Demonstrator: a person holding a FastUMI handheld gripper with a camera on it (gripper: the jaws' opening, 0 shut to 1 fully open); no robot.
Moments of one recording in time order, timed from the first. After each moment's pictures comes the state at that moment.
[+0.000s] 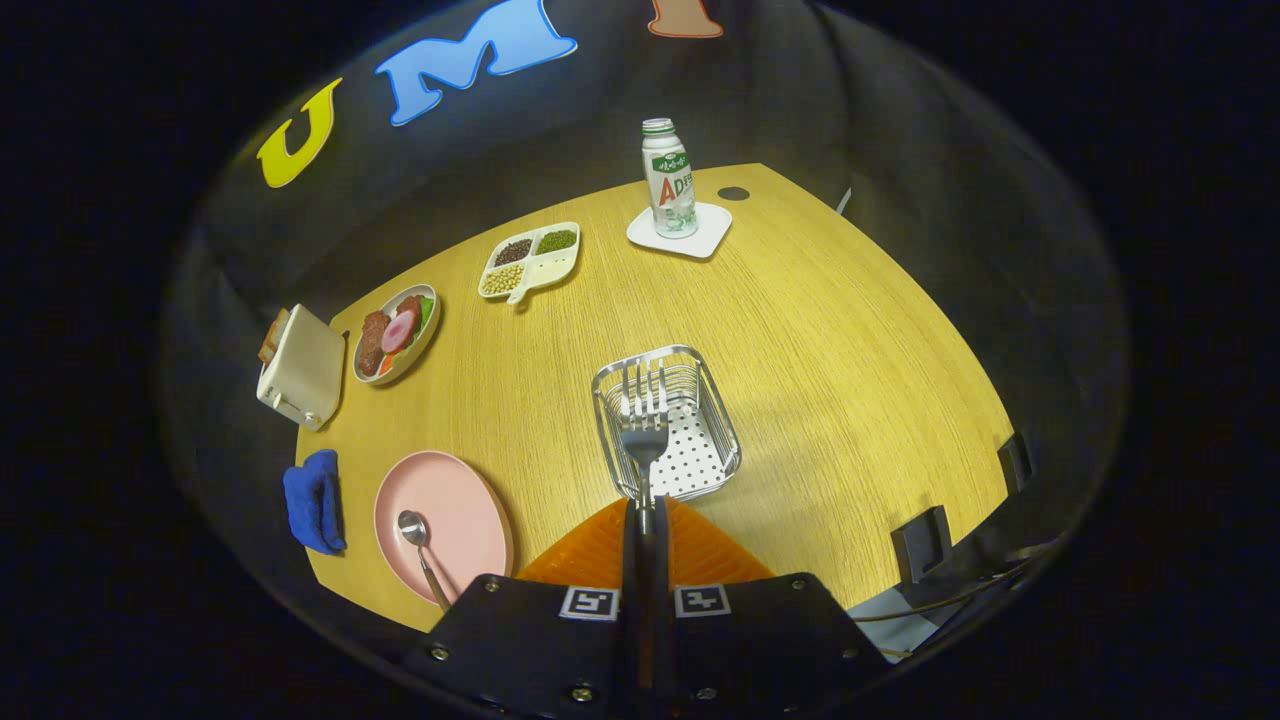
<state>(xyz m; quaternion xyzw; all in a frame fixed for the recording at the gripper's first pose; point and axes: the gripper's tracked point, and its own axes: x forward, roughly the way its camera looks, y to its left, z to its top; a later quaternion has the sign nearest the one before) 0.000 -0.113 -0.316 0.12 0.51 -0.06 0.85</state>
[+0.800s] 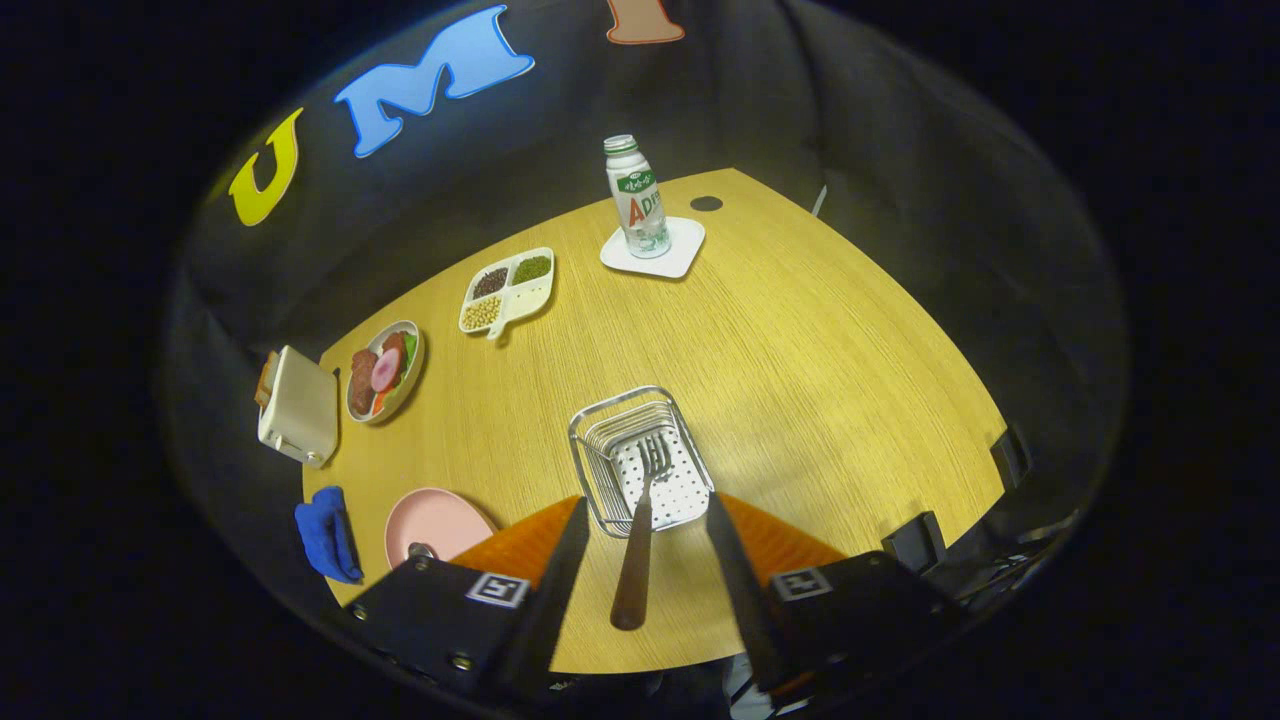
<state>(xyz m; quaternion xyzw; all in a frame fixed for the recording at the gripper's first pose) 0.026 -0.136 -0.290 0.15 0.47 -0.09 0.87</state>
